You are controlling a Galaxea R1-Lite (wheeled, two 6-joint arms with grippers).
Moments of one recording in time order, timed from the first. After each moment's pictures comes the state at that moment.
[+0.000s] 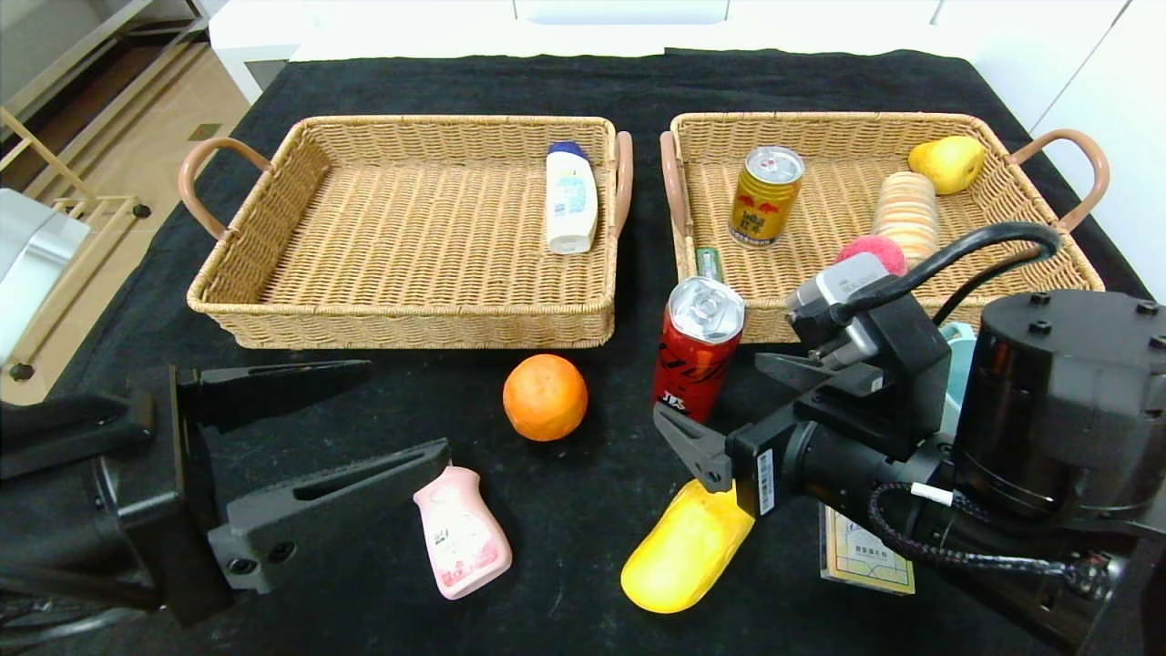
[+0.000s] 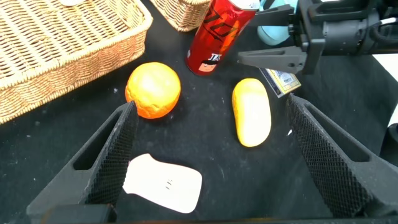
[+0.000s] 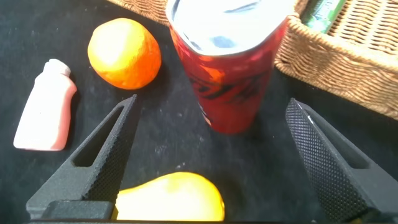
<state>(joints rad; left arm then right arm) -0.48 1.09 -0.67 -0.31 -0.33 0.00 0.85 1.62 -0.82 -0.64 -0.28 -0.02</state>
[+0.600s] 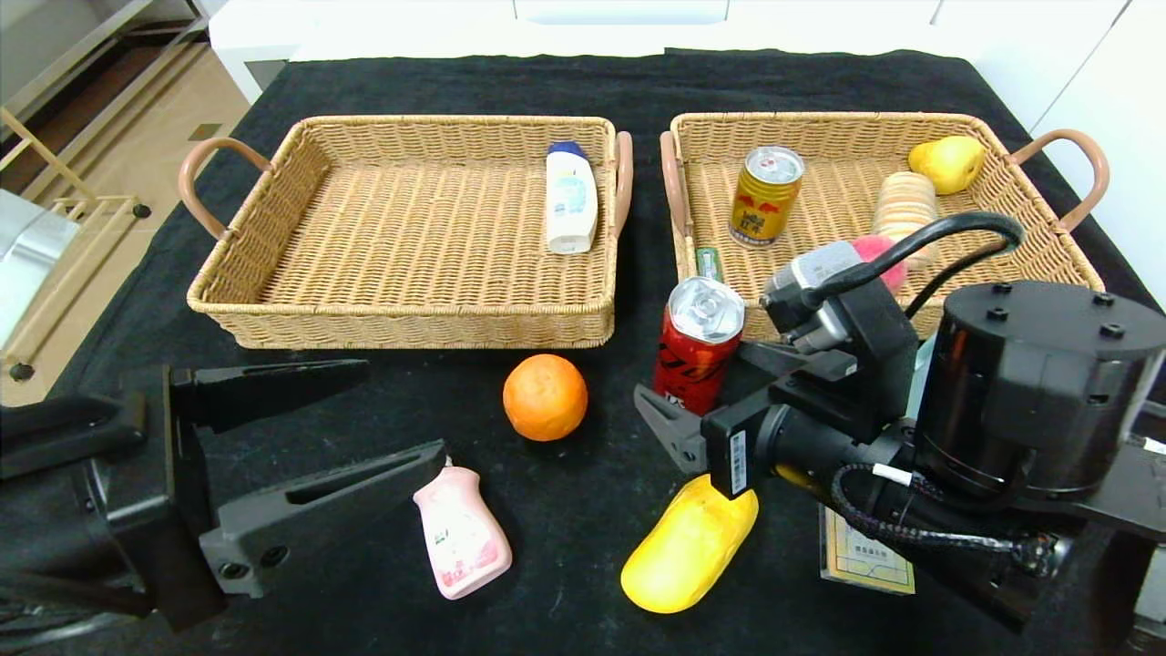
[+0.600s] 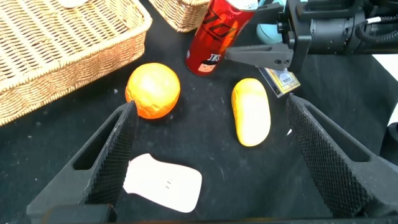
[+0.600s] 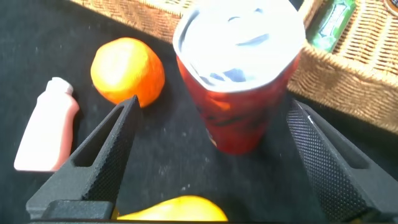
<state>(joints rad) -0.48 1.09 -0.68 -0.31 -0.33 0.00 0.85 1.67 -0.86 -0.70 -0.29 -0.02</state>
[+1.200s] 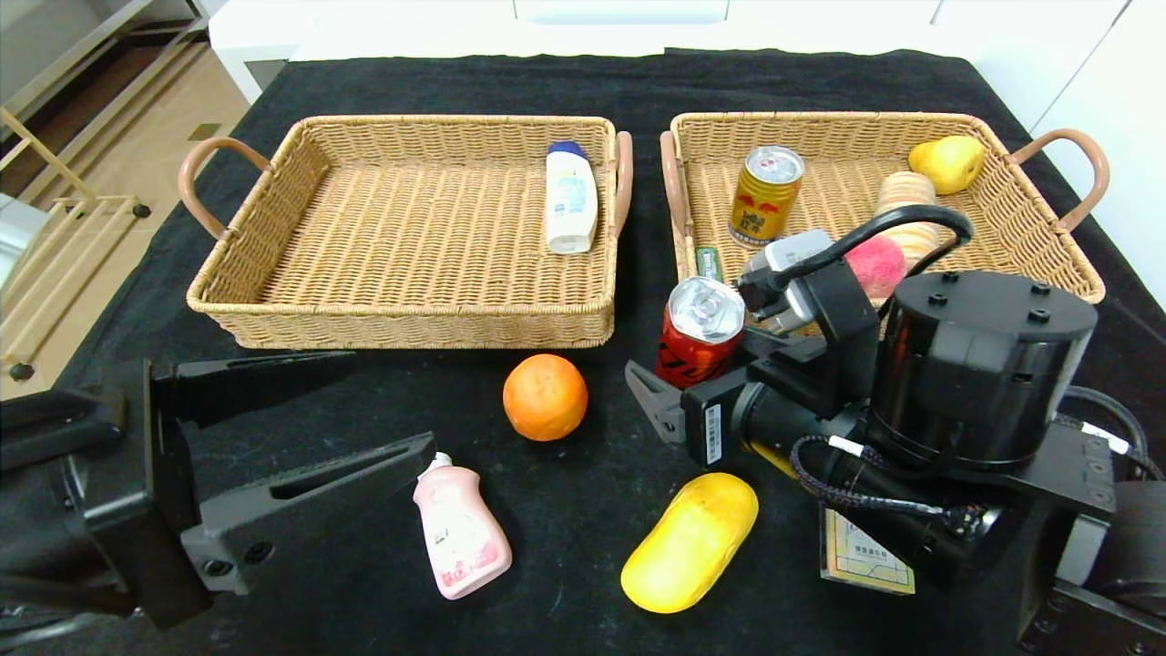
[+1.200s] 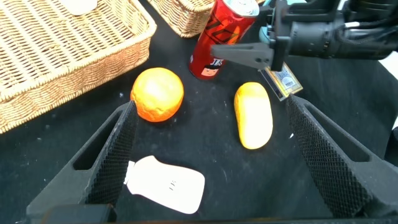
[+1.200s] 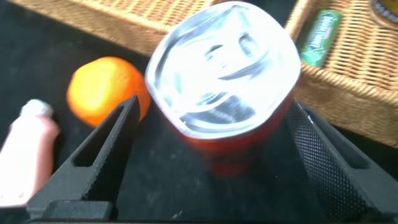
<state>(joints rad) -0.48 1.07 -0.68 -0.31 -0.32 0.01 0.83 1.74 -0.92 -0.75 -0.34 -0.02</state>
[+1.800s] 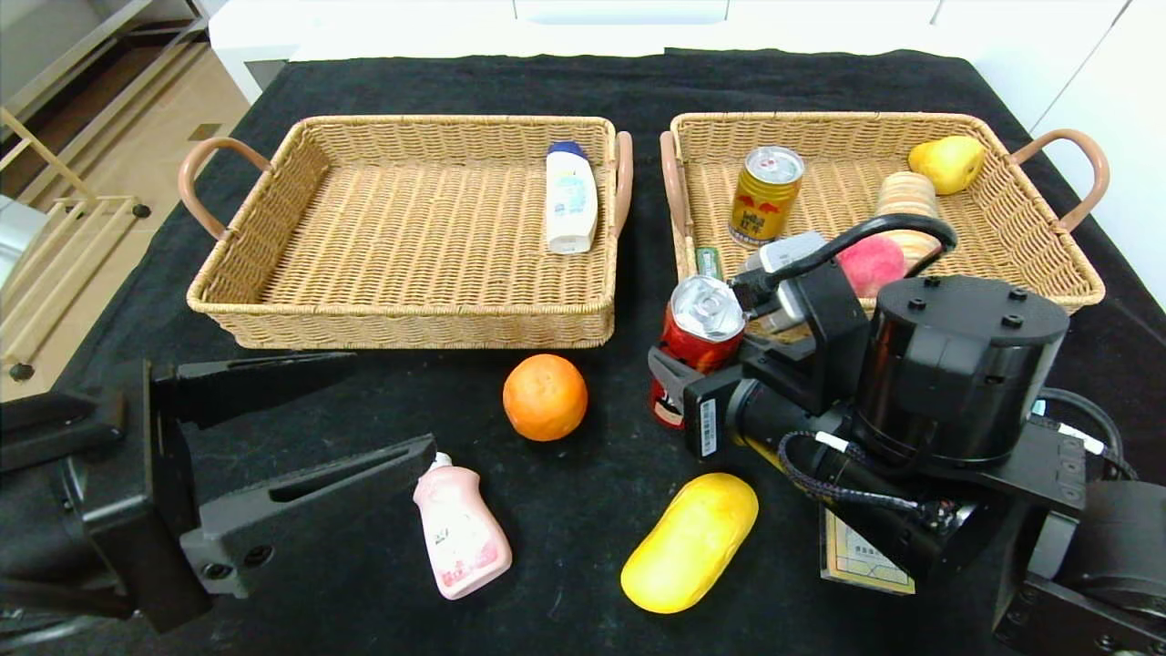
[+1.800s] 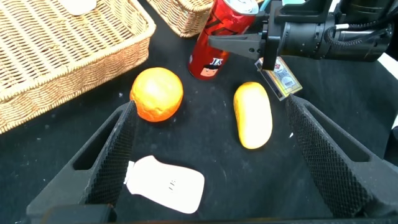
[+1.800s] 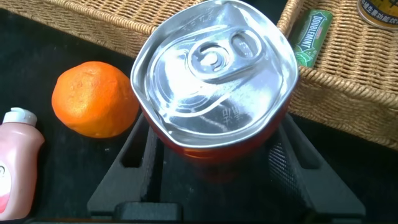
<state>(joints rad) -0.48 1.07 -0.67 -0.31 -0.32 0.01 0.83 1.76 -0.92 -0.77 -0.35 -0.02</state>
